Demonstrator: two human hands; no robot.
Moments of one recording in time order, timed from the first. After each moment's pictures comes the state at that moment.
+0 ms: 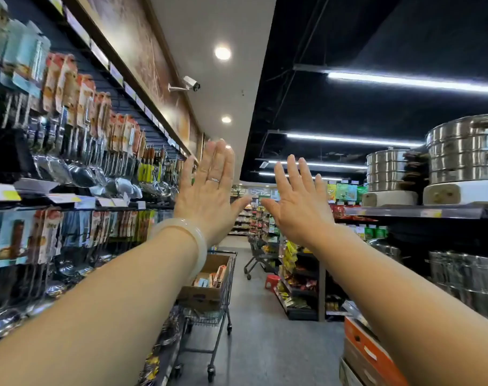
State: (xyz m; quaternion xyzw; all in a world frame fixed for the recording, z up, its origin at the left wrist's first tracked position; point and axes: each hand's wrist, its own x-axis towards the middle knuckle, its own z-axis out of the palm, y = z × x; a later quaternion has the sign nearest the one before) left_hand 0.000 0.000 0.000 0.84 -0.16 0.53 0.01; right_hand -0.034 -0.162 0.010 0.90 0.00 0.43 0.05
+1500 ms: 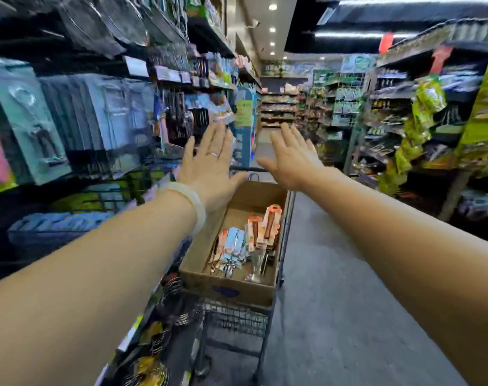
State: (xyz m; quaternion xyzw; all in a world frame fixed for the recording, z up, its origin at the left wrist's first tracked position) left_hand 1.286 -0.136 -0.171 0.96 -0.14 0.25 -0.02; right_hand 1.303 -0.304 -0.152 0.98 0.06 0.20 -0.03
